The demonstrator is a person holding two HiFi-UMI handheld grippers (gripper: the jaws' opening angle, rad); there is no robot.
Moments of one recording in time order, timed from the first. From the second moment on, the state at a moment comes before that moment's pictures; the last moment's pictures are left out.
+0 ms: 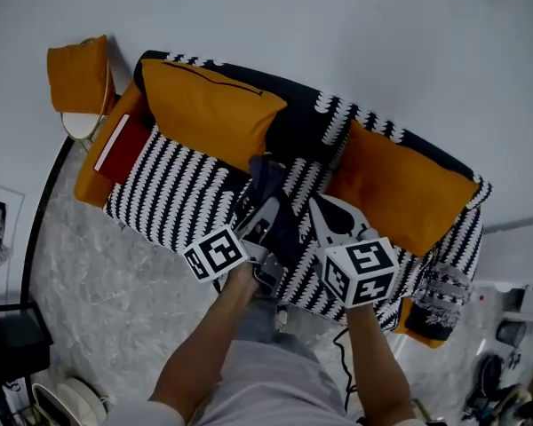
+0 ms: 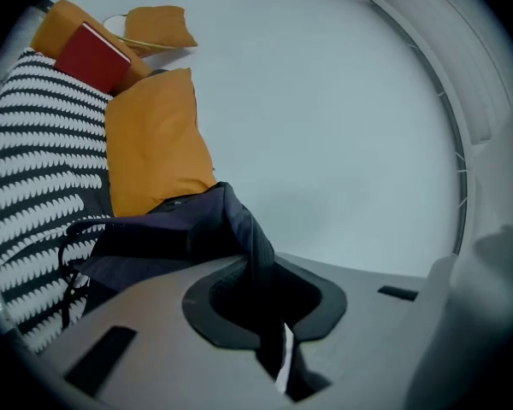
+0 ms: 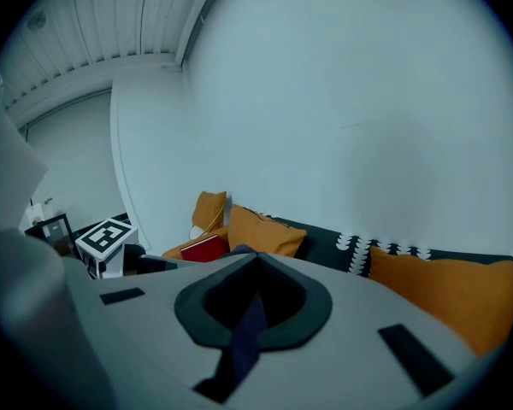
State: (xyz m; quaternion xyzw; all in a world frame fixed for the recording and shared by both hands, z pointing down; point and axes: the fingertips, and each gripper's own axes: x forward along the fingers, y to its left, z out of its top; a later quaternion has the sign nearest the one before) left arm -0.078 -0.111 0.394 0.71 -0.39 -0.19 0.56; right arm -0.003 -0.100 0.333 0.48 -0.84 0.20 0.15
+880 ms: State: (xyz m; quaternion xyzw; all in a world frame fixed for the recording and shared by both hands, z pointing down) left arm -0.044 -0.223 0.480 0.70 -0.38 -0.15 0.59; right arm 0.027 -0.199 0.414 0.51 -0.81 0.26 0.16
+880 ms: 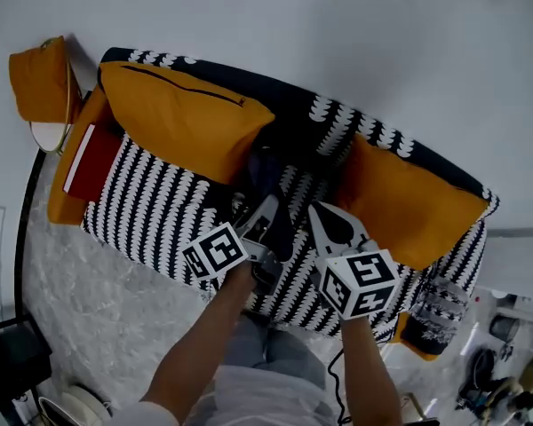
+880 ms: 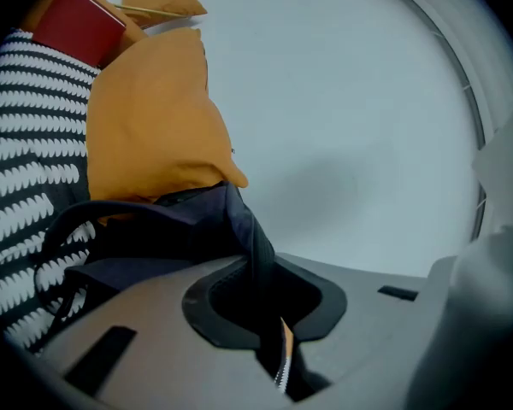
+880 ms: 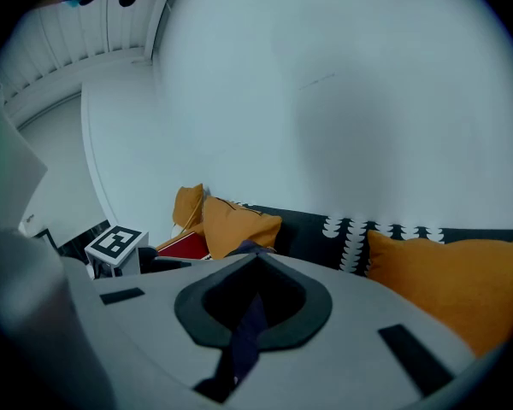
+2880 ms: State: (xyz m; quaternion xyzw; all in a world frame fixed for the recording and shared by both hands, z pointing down) left arm 0.127 -0.326 0.538 0.76 -0.37 -0.07 0.53; right arm 0.151 -0.234 0.483 0.48 -0.82 0.29 0.14
